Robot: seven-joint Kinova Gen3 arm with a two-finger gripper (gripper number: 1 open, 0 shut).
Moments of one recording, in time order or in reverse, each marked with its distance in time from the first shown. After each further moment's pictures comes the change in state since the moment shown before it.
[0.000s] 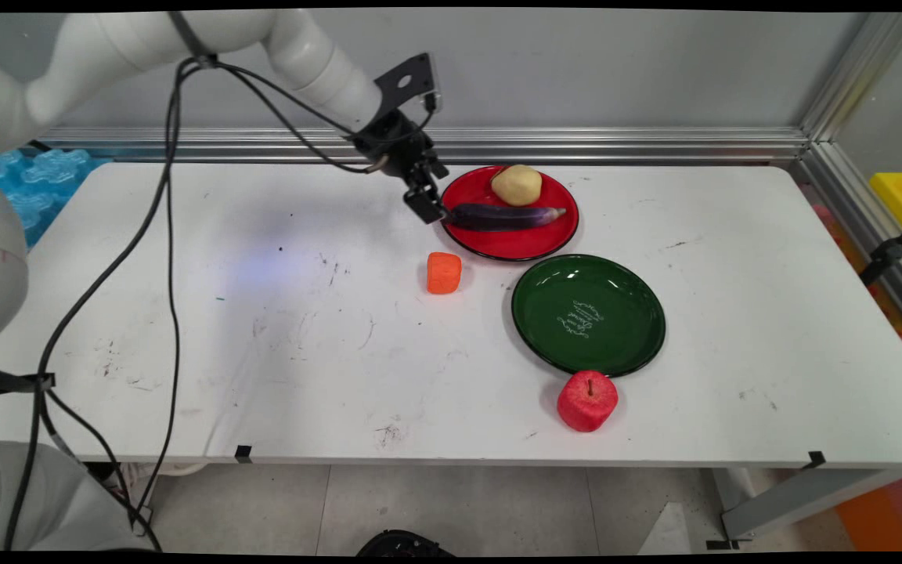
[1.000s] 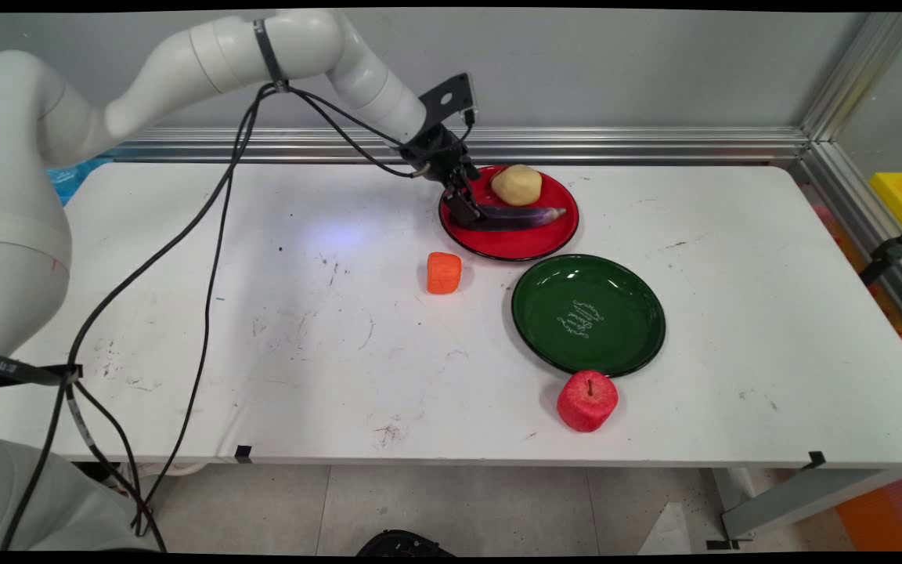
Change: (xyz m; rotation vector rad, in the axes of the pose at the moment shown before) arm 0.008 -0.048 0.084 -0.009 0.042 0.023
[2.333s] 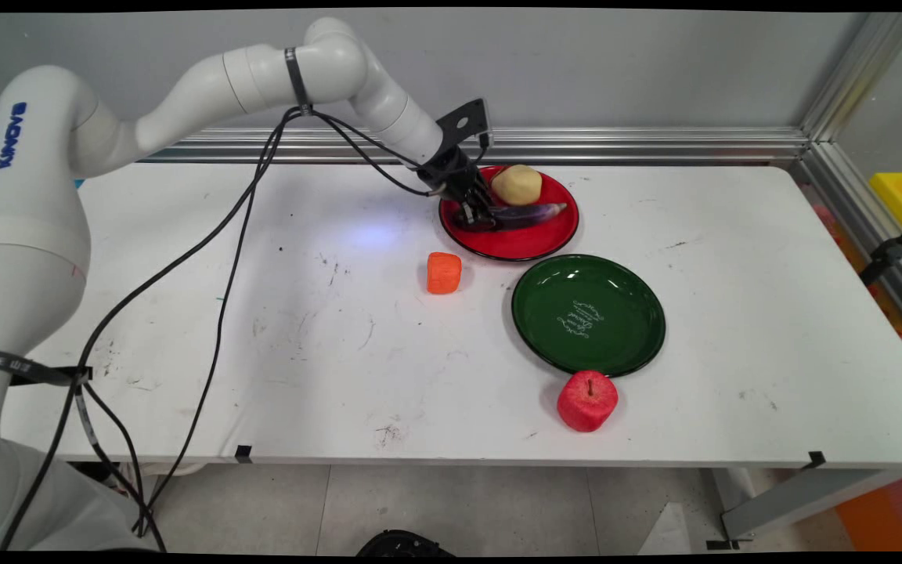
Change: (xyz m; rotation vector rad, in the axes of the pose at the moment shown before) arm -0.003 0.003 0.043 -0.048 0.018 0.004
